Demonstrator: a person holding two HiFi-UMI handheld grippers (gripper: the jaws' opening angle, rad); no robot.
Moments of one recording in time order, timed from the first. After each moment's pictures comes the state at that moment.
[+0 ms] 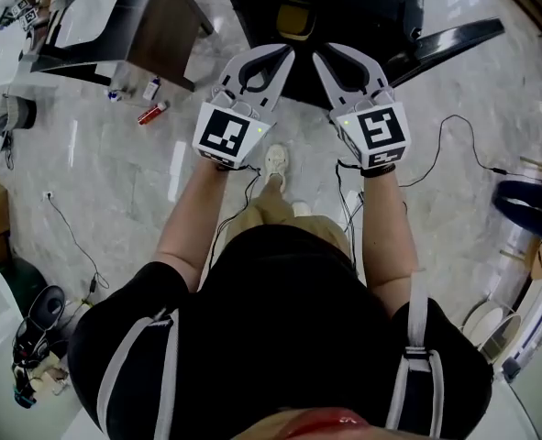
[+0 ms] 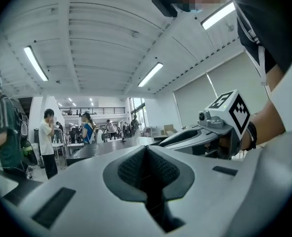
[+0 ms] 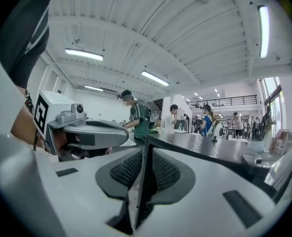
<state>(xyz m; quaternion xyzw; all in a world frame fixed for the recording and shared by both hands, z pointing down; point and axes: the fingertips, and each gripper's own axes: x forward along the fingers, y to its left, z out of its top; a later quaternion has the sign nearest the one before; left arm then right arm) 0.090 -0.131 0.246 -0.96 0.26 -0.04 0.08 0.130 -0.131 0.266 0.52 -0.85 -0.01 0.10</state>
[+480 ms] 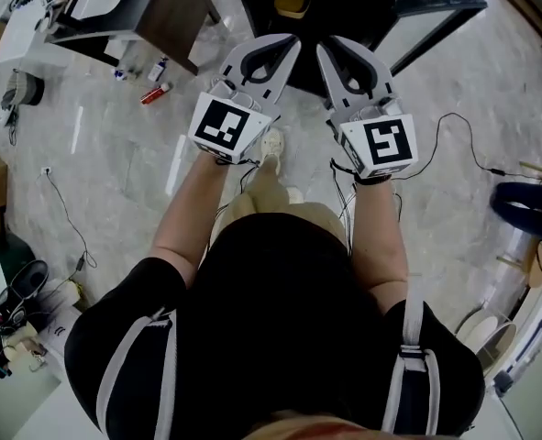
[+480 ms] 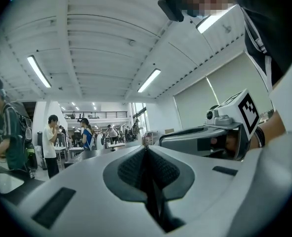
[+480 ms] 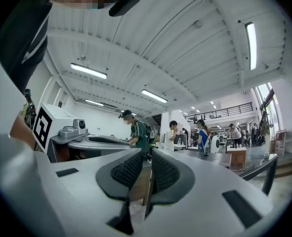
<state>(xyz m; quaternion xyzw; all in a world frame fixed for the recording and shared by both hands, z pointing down) 0.110 0.020 0.204 -0.96 0.28 -0.02 0.09 0.144 0.031 0.199 0.52 -0.85 -0.06 0.01</state>
